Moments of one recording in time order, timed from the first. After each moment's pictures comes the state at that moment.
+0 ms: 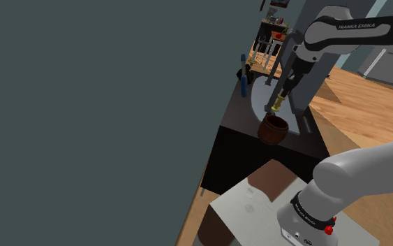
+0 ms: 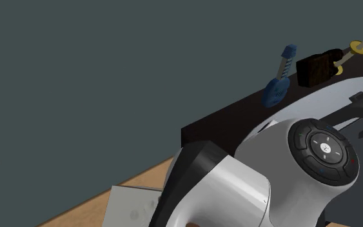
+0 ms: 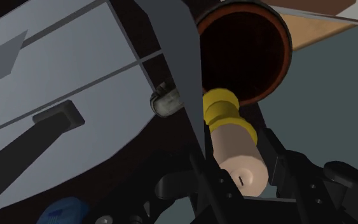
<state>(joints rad) -0.25 -0.53 -0.25 -2.35 -0.13 1.89 -0.55</state>
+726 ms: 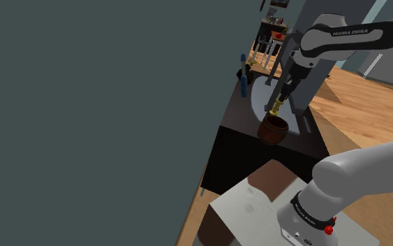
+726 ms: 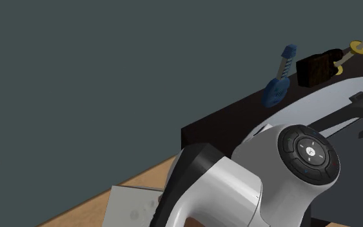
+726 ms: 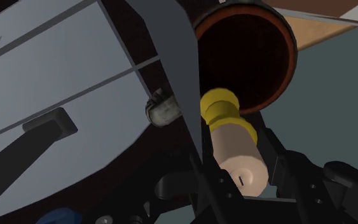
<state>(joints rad) -0.28 -0.52 -0.24 -2.40 -0.11 1.94 -0.56</state>
